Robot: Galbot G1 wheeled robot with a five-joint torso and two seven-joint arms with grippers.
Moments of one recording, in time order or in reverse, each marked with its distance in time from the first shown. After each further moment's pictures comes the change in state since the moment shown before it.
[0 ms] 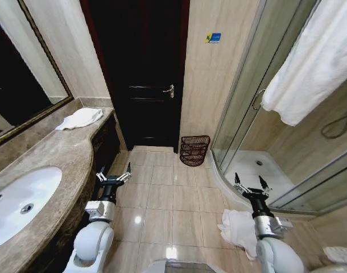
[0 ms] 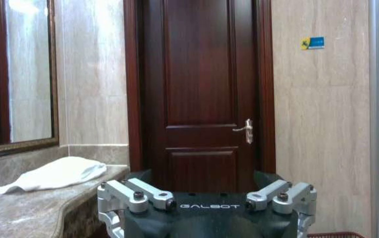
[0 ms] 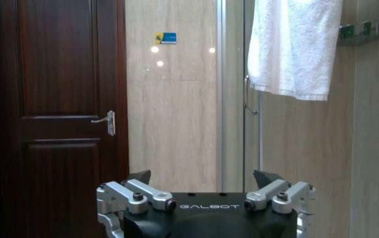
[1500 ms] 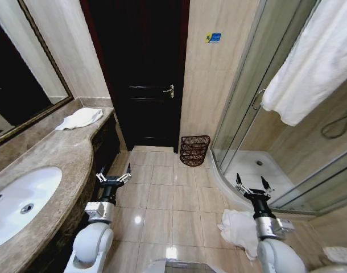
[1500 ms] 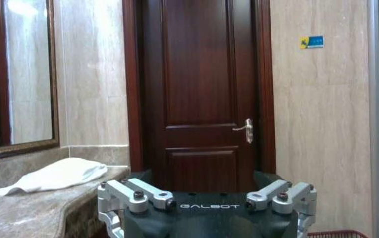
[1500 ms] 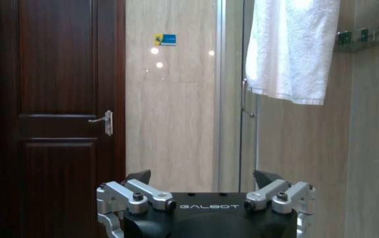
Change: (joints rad) left arm 0.012 -0.007 -0.006 -0.003 0.013 -0.008 0.009; right arm -0.007 -0.006 0.012 -0.007 -0.009 0.023 -0.003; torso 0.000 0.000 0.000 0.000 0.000
